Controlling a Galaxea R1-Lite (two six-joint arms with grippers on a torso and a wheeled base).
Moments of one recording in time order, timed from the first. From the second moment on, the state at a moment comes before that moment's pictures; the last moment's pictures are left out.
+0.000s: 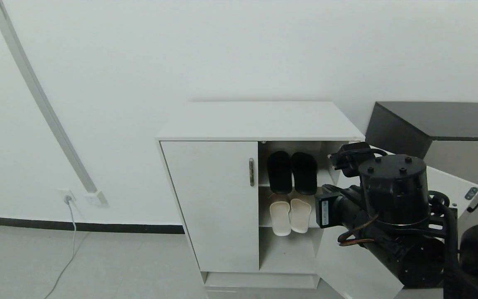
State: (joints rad) left arm 0.00 0.00 0.00 0.00 -0.02 0.00; right arm 0.86 1.68 -0.80 -0.56 -0.67 0.18
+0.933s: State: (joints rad) left arm 0.00 0.00 0.00 0.00 -0.02 0.00; right arm 0.86 1.68 -0.80 -0.56 -0.67 0.18
